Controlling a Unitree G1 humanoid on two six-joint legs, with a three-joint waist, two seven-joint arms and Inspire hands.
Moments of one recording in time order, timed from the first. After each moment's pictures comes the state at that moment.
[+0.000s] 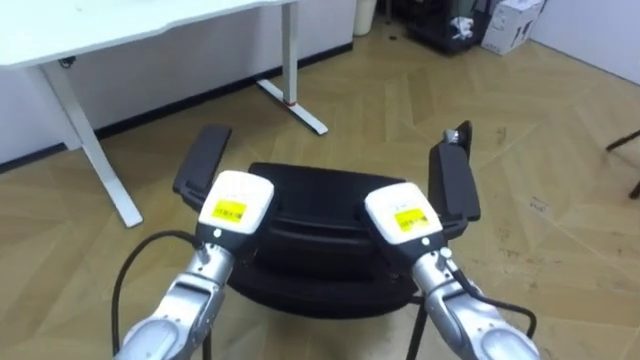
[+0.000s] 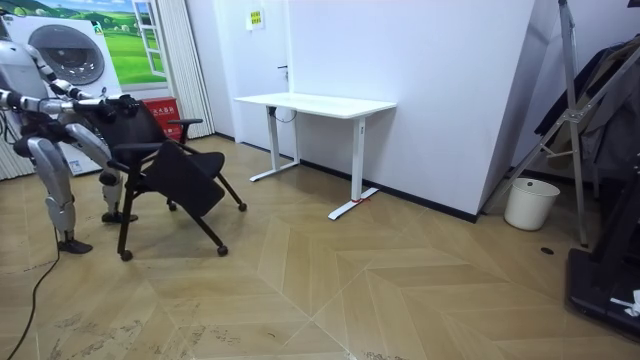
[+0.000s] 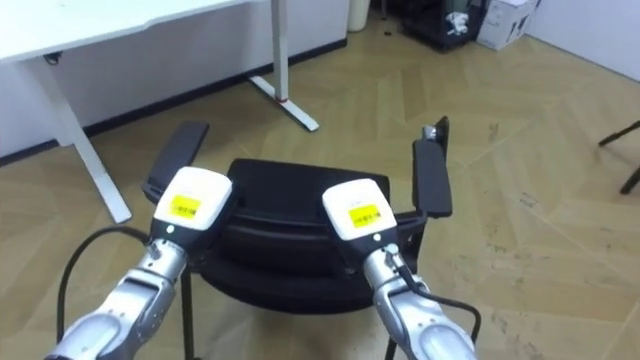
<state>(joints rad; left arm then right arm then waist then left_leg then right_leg) -0.17 0.30 -0.42 0.60 1.16 -0.04 0.48 -0.12 -0.28 0.46 0.46 -1.20 -0.03 -0.30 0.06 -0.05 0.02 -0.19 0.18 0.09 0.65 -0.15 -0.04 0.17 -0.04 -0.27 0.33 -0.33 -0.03</state>
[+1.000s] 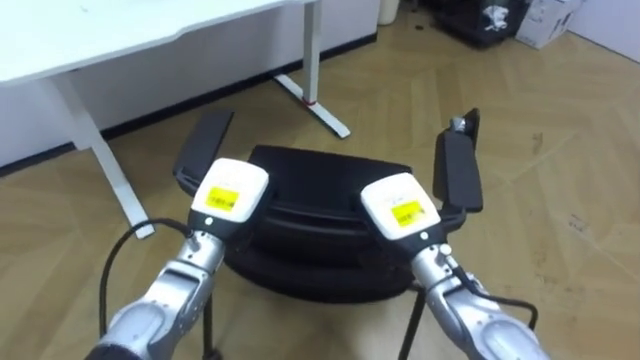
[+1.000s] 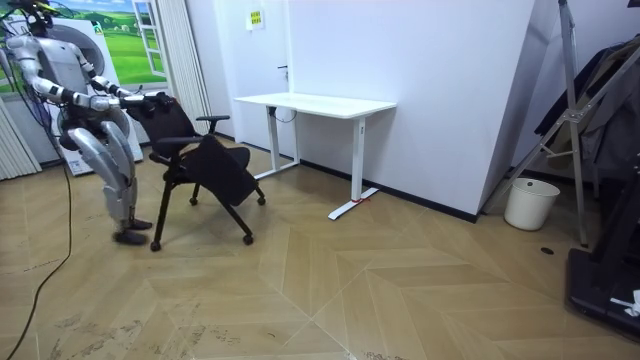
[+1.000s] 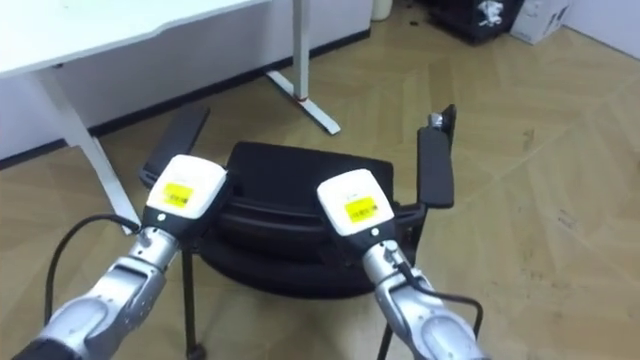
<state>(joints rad) -0.23 0.36 -0.44 0.65 1.11 -0.11 0.52 -0.16 -0.30 0.49 0.50 -1.22 -0.08 -0.38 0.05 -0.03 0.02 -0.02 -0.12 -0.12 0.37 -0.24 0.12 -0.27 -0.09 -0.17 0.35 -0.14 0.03</state>
